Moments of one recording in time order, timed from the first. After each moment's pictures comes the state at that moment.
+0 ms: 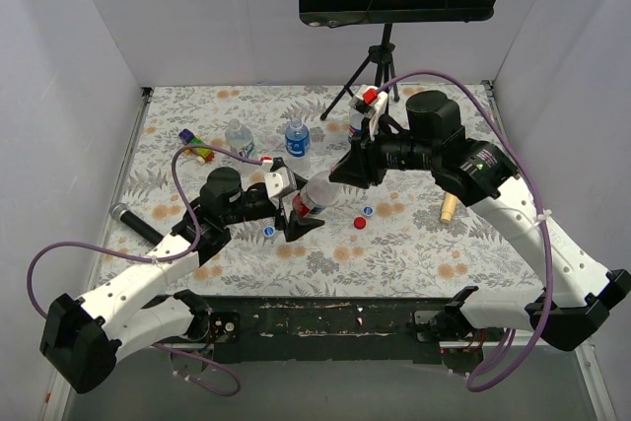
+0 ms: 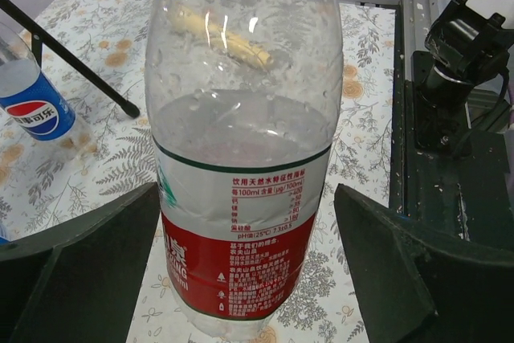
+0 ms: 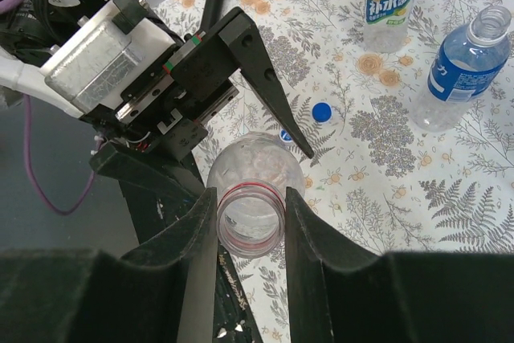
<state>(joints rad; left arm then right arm) -0.65 0.97 0.67 0.20 0.67 0.12 0.74 1.23 1.51 -0.69 -0.52 0.08</state>
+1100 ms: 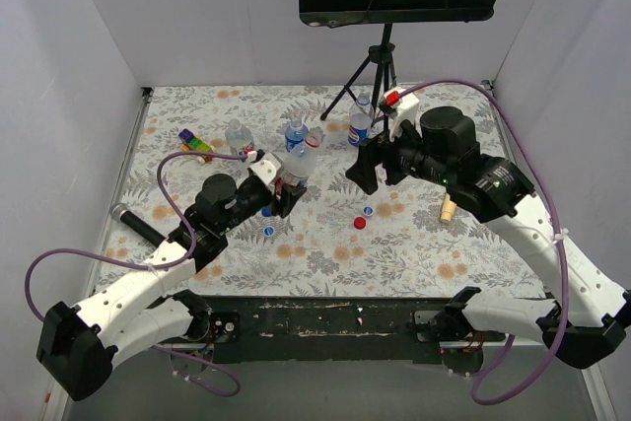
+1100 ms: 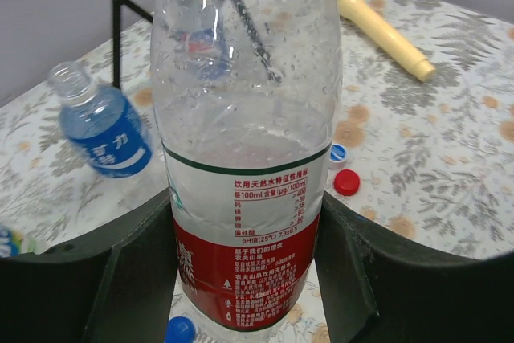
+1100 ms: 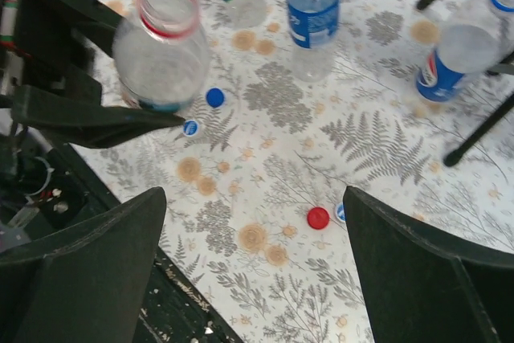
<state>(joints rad) -0.65 0.92 0.61 0.23 0.24 0.09 0.74 1.13 1.42 -0.72 -0.15 0.14</state>
